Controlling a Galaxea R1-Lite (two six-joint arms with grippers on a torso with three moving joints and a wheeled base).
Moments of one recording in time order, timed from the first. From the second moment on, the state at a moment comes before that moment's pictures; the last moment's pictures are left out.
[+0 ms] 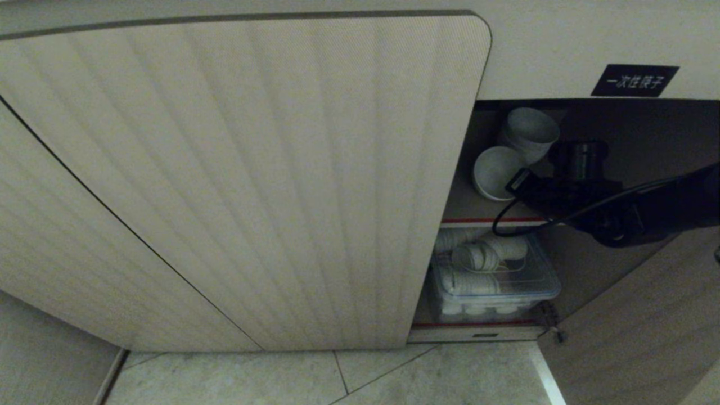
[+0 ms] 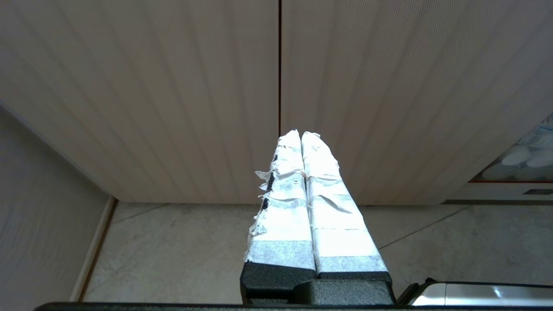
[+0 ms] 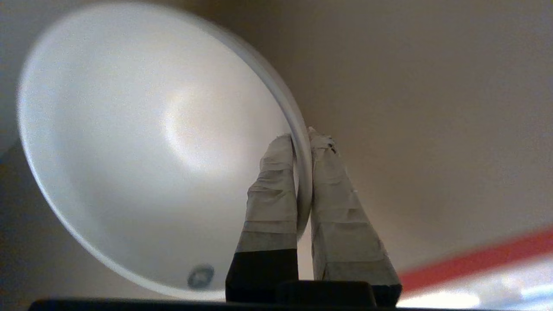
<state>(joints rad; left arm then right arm) 0.00 0.00 0.00 0.00 0.01 -0.02 0.15 2.06 -1.27 -0.51 -0.16 0.68</state>
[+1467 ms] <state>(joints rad) 0.00 0.00 0.00 0.00 0.01 -0.02 0.14 1.97 -1.17 -0.40 -0.18 0.93</state>
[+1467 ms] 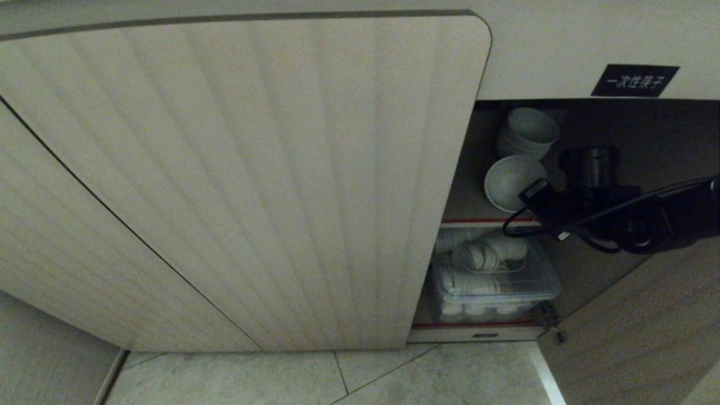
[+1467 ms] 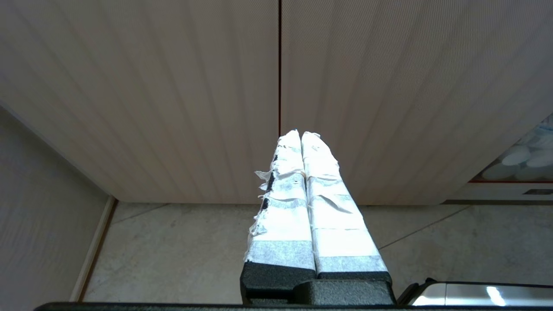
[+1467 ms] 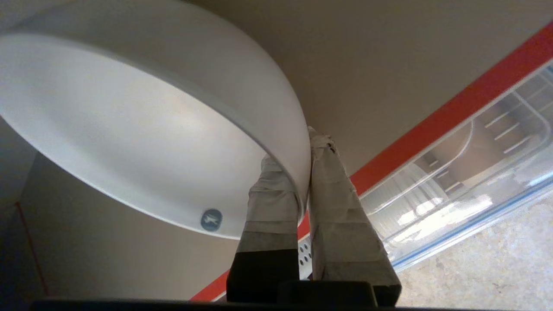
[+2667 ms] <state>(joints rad) 0.00 0.00 0.00 0.00 0.01 -0.02 0.14 1.88 -1.12 -0.34 -0.07 1.10</state>
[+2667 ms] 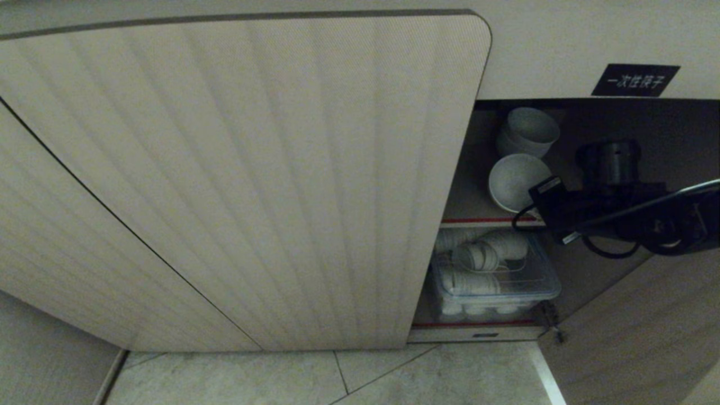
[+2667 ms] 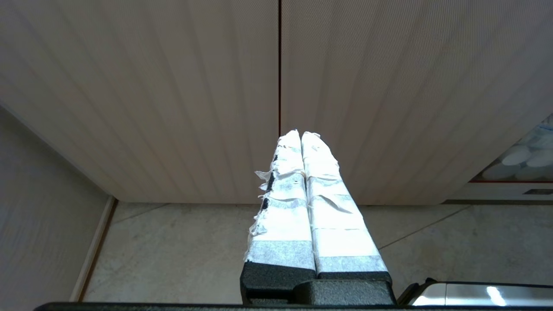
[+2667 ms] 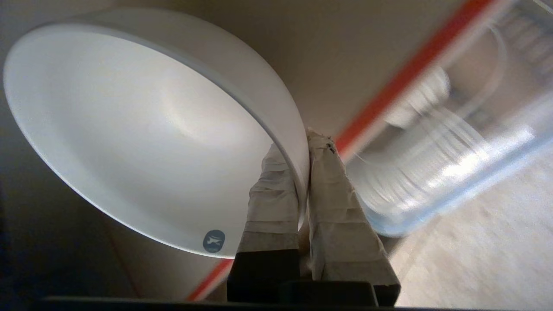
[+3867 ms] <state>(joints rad) 0.00 0.00 0.00 0.00 0.01 -0.02 0.12 1.81 -1.09 -0.22 0.06 1.13</state>
